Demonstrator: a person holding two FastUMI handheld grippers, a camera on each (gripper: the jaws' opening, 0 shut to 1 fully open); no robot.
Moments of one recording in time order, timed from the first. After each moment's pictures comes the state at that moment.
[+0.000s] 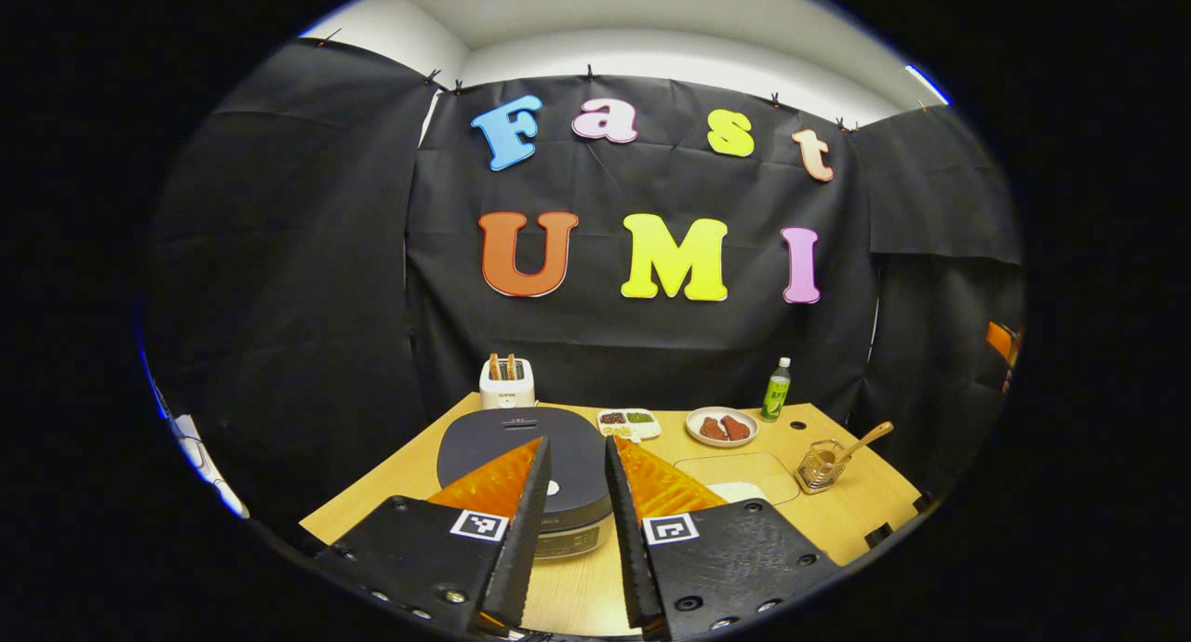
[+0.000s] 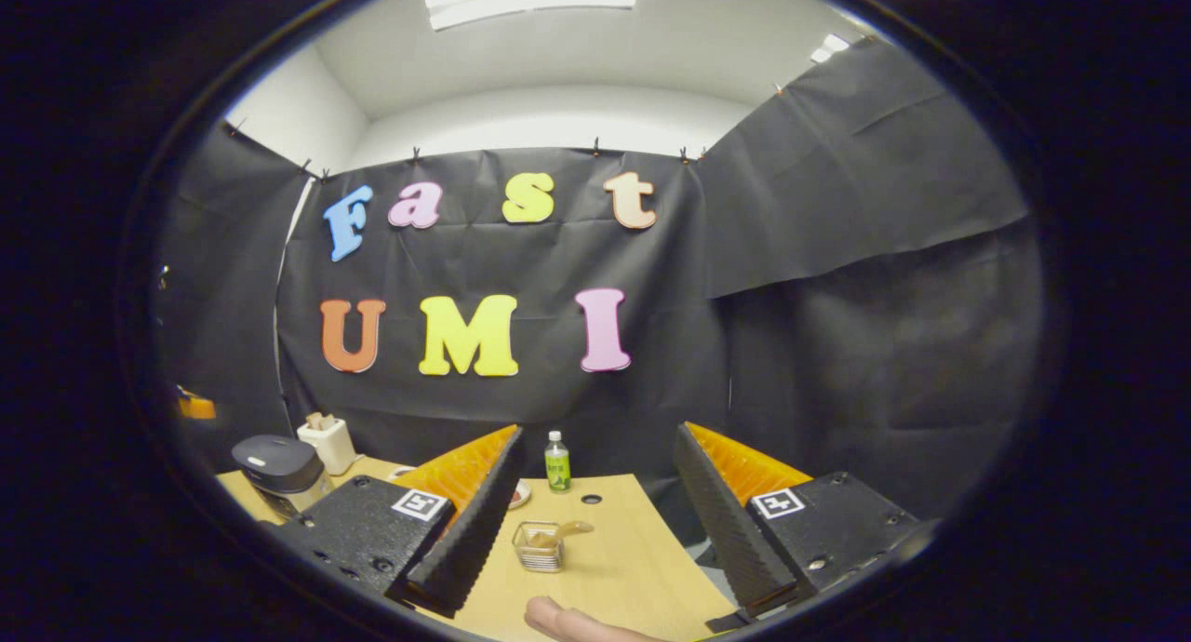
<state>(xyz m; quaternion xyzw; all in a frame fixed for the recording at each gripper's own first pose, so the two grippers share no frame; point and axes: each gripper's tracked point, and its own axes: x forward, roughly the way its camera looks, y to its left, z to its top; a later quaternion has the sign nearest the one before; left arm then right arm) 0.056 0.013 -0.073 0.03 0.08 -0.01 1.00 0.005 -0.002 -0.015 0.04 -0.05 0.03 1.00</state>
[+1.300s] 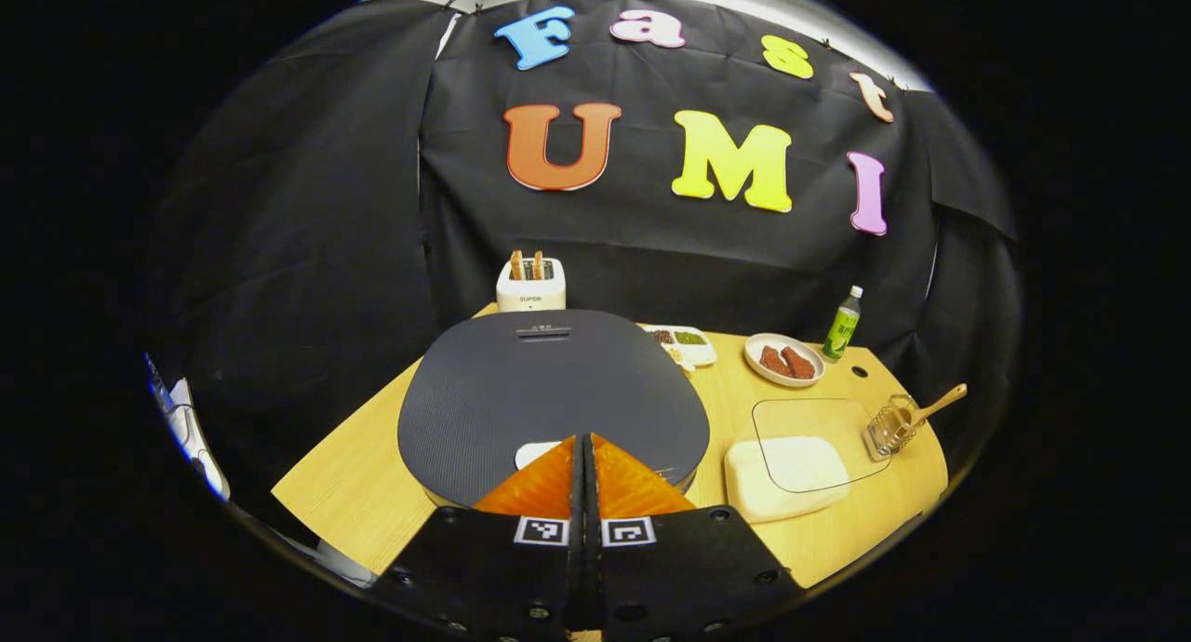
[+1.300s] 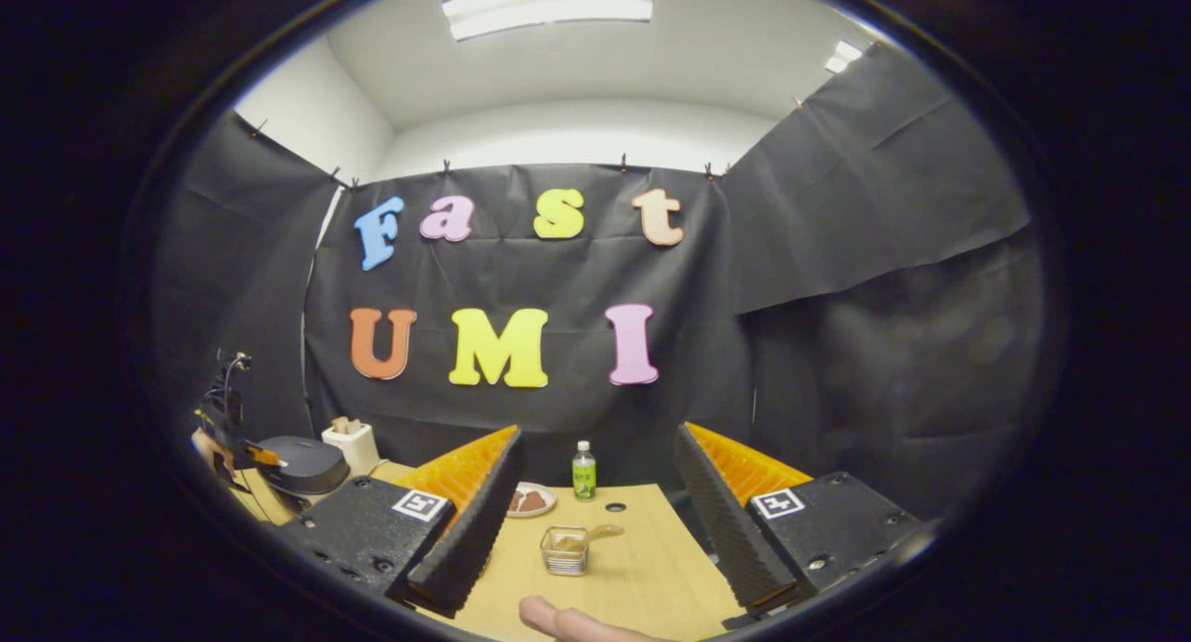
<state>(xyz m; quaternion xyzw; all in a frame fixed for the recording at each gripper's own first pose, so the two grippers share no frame) 0.142 0.064 -0.189 0.00 0.21 0.05 0.98 -0.021 0.028 -0.008 0.03 -0.08 0.06 0.99</state>
